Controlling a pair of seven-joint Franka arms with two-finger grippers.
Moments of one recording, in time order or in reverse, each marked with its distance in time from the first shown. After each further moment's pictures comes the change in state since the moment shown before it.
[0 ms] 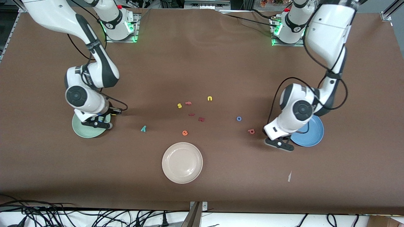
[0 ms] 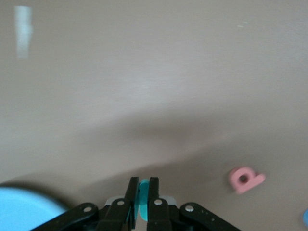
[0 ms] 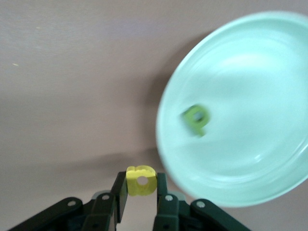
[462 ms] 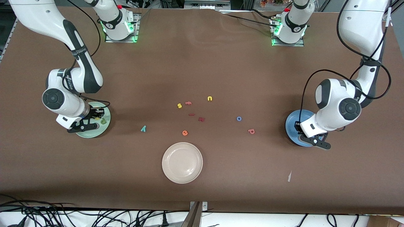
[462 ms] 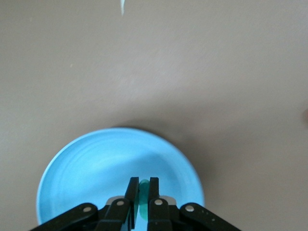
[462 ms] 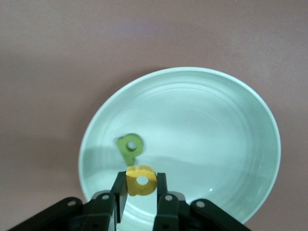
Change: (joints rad) left arm 0.169 -0.095 0.002 -0.091 0.001 -0.066 0.226; right arm -0.039 0.034 -0.073 0.013 0.000 0.076 -0.341
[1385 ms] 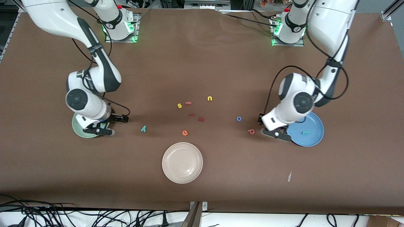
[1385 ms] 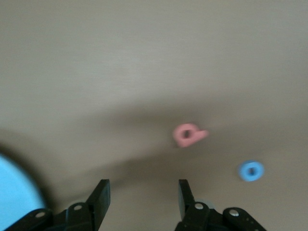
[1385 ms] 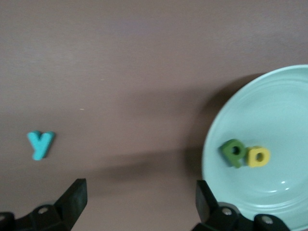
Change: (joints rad) left arm -0.262 0.040 -0.031 0.007 -0.085 0.024 -0.315; right arm 0.071 0.020 0.138 0.092 0.009 -0.041 0.534
